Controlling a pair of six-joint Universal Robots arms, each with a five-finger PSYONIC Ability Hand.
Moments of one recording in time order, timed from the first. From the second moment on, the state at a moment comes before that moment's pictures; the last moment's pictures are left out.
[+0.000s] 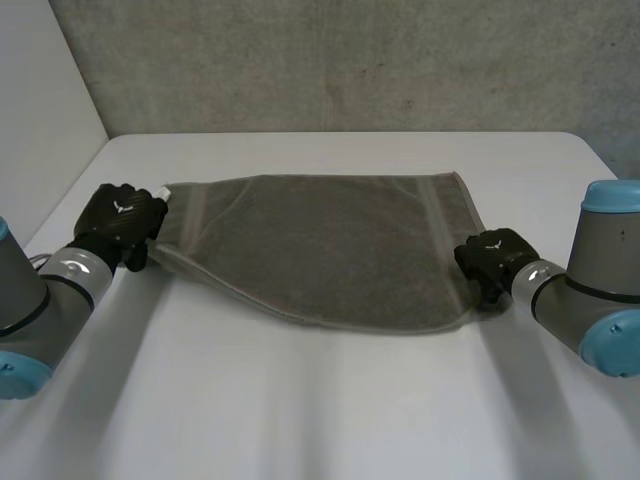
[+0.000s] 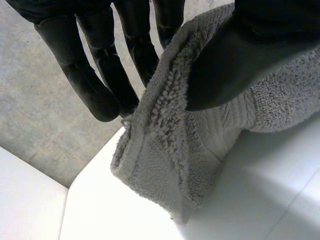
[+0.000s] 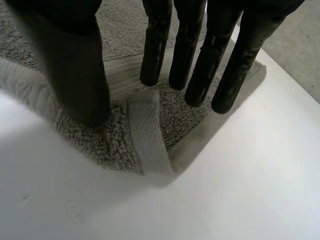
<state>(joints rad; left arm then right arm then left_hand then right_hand) 4.60 -1.95 -1.75 3.56 -1.32 3.69 1.80 -0.91 1.40 0.02 1.37 2.56 1.45 1.52 1.55 1.51 1.49 0.68 0.68 0.68 0.67 0.48</state>
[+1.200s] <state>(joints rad) 4.60 -1.94 -1.76 3.55 -1.31 3.68 1.76 -1.04 1.55 -0.01 1.32 2.45 1.45 1.52 1.55 1.51 1.49 1.33 1.32 1.33 1.34 1.17</state>
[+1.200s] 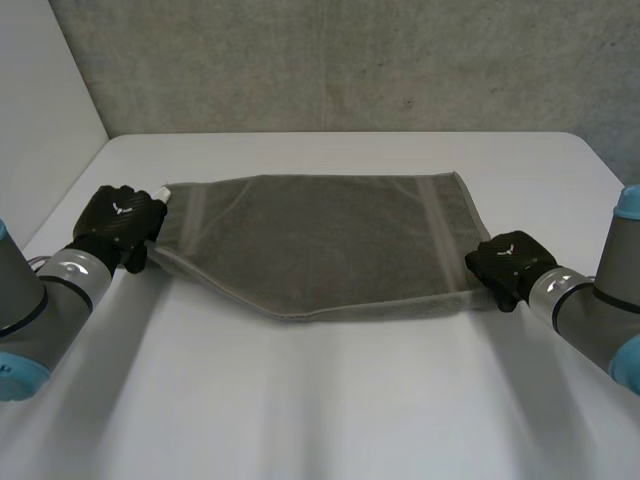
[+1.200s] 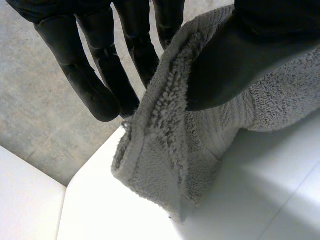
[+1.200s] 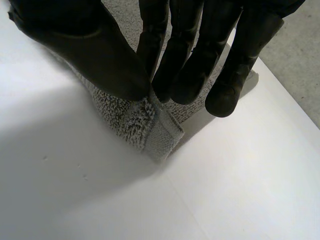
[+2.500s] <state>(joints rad) 4.43 -2.45 -0.91 3.20 -1.53 3.71 1.80 -0.66 0.68 0.27 1.42 2.57 1.45 1.52 1.55 1.53 1.49 1.33 1.32 1.33 1.34 1.17</state>
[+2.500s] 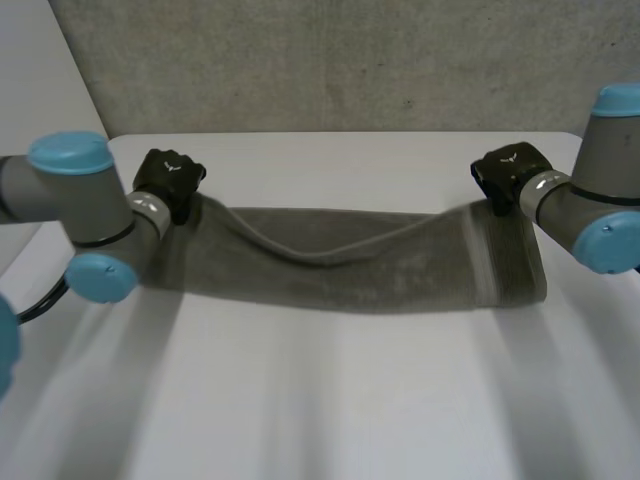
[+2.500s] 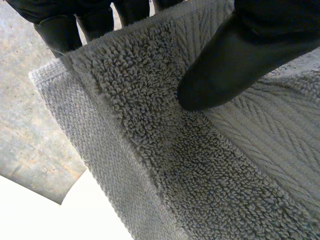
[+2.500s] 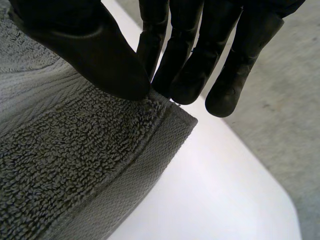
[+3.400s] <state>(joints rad) 4.36 -2.56 -0.52 2.93 -1.56 3.43 1.81 -0.69 0.69 0.12 1.47 2.58 0.27 0.26 0.24 0.26 0.22 0.23 0.24 0.24 0.25 0.06</state>
